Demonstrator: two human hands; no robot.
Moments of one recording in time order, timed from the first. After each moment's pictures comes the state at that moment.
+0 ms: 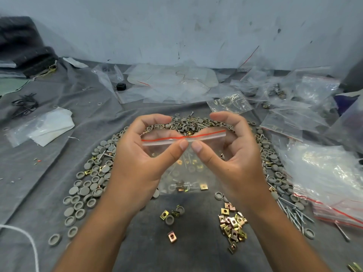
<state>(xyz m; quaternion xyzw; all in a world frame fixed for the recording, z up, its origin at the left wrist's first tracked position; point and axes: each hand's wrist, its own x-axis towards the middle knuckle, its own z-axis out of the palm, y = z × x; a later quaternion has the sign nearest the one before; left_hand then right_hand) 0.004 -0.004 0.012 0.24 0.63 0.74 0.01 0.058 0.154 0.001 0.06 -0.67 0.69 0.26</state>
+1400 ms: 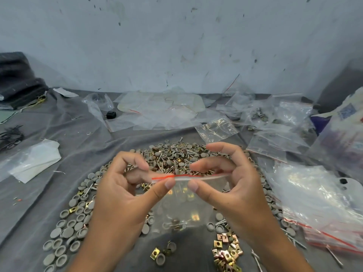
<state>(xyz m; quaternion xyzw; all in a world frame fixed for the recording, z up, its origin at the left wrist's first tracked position) -0.001 -0.006 0.010 0.22 0.62 0.76 0.00 0.070 0.174 0.010 0.03 -0.74 0.61 0.27</state>
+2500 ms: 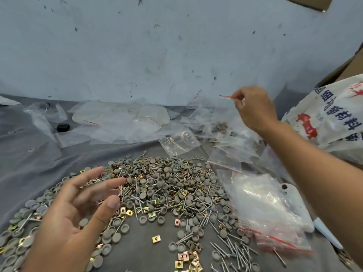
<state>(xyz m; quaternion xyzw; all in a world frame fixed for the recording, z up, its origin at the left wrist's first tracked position) -0.028 -0.006 -0.027 0.27 0.66 0.71 -0.03 -0.032 0.427 0.112 -0.20 -0.91 0.01 0.36</state>
